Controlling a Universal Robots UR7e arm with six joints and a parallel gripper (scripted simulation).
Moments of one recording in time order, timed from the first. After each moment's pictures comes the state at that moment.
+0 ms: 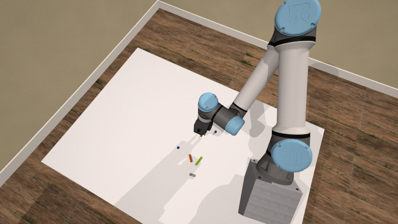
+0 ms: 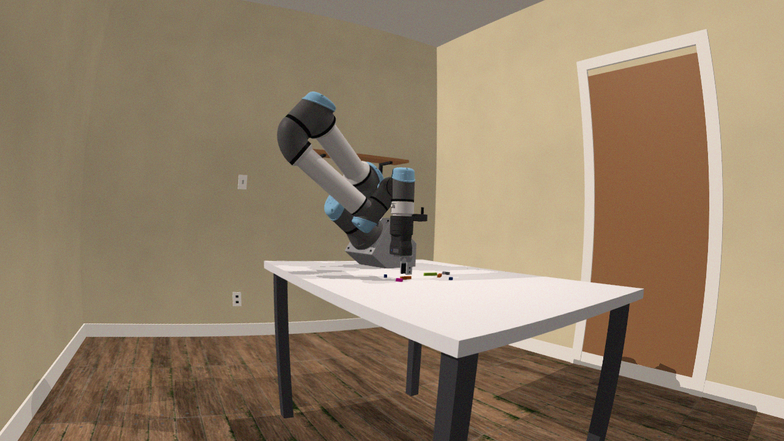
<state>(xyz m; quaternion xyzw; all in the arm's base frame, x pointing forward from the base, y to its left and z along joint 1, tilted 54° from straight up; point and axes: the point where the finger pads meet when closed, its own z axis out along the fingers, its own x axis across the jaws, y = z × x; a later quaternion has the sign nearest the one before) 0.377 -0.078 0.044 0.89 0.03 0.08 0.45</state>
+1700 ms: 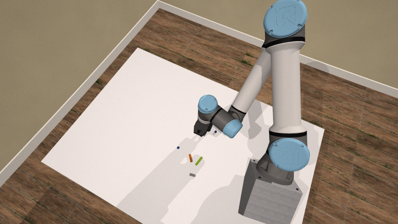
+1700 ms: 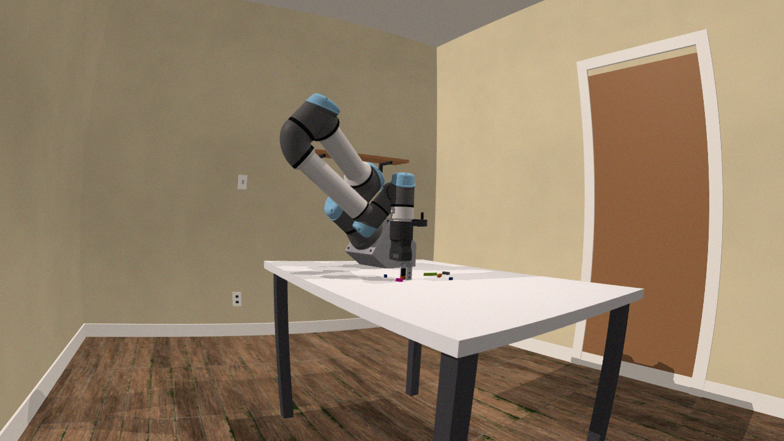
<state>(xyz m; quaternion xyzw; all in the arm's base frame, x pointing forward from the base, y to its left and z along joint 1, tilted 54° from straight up) 0.380 -0.091 0.034 0.89 0.03 0.08 0.45</state>
